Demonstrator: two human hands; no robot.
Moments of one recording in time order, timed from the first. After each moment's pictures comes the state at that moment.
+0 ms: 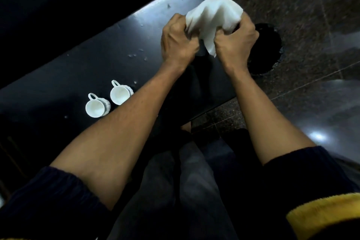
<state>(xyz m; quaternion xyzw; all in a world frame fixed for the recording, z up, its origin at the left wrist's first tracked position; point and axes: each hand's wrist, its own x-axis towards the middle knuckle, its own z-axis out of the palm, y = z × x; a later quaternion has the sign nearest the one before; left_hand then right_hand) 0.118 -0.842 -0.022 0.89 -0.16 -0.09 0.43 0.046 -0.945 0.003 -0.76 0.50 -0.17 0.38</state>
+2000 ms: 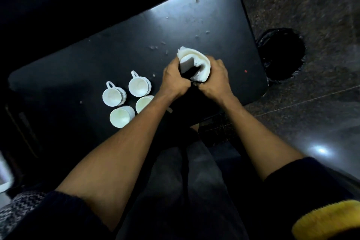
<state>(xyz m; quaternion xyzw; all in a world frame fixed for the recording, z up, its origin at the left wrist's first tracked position) 0.088 -0.732 -0.066 0.83 0.00 -0.35 0.43 0.013 -0.859 -0.091 -0.83 0.32 0.11 0.44</state>
